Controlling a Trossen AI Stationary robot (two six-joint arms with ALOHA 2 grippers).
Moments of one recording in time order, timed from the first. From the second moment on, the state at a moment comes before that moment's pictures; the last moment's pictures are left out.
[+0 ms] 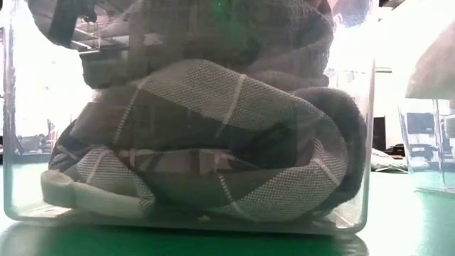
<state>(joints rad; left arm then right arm) -0.33 1.76 1.35 -0.29 -0.03 -0.34 0.31 1.02 1.01 -0.69 0.65 0.34</state>
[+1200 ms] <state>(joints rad) -0.36 2.04 1.57 -0.64 -0.10 0.01 0.31 1.02 1.01 -0.68 0.65 0.33</state>
